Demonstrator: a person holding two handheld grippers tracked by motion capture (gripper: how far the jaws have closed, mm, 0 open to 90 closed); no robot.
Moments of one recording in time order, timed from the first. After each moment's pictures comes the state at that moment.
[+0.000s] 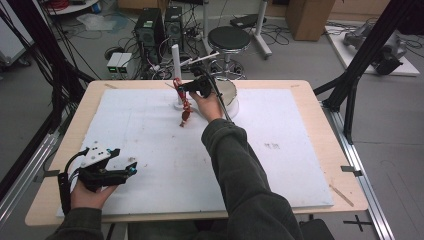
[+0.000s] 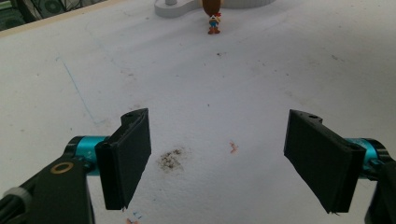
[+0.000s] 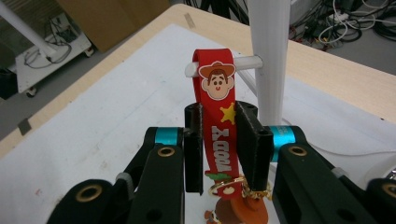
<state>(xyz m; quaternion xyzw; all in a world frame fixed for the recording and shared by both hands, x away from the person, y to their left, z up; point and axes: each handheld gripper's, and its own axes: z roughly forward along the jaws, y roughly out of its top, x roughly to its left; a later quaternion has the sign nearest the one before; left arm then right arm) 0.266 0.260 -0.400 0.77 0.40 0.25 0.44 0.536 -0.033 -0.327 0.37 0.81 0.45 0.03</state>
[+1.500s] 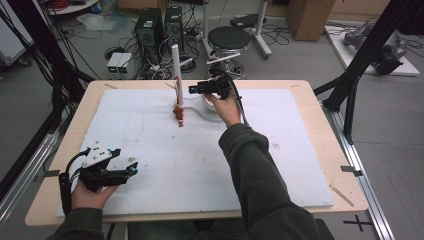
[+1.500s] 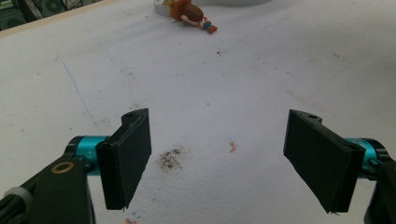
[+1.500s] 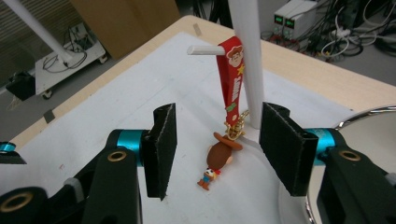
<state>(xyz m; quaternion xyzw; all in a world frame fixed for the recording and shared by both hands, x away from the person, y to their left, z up) 0.266 0.258 -0.400 0.77 0.40 0.25 0.43 0.515 -0.085 -0.312 0.35 0.80 0.49 0.03</state>
